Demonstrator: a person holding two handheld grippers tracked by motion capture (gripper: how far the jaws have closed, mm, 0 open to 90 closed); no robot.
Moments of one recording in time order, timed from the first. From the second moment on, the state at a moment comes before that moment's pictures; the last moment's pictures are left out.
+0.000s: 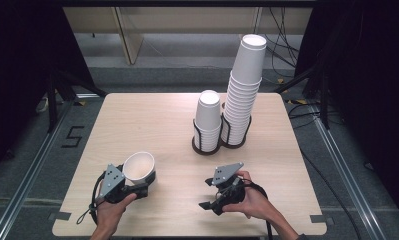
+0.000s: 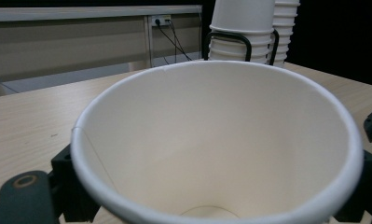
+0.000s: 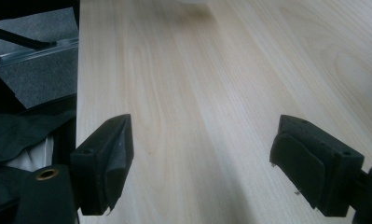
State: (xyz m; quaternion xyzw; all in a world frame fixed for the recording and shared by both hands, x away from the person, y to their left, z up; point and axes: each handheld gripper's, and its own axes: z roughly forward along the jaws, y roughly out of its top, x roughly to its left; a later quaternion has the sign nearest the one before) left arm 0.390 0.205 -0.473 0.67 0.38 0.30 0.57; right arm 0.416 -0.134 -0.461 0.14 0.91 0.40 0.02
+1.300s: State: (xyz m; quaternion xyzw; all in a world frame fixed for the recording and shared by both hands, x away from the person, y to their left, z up) left arm 0.525 0.219 -0.483 0.64 0.46 0.37 0.50; right arm 0.416 -0.151 -0.465 0.15 0.90 0.40 0.01
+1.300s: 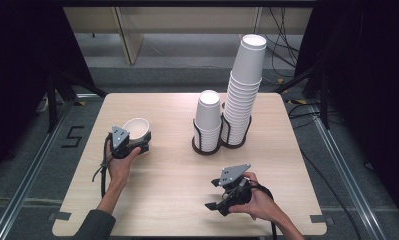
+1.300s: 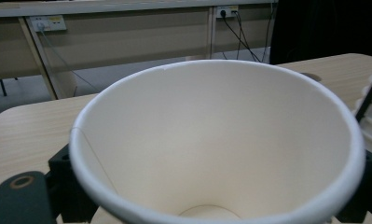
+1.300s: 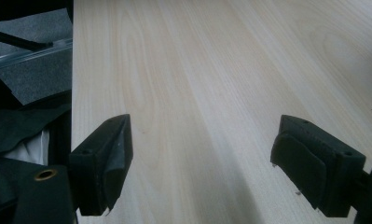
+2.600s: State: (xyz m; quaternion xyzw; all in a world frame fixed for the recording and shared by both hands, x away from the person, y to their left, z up) left arm 0.509 0.222 -0.495 0.69 0.47 0.29 0.47; right arm 0.414 -0.157 -0.462 0.15 0.90 0.40 0.02
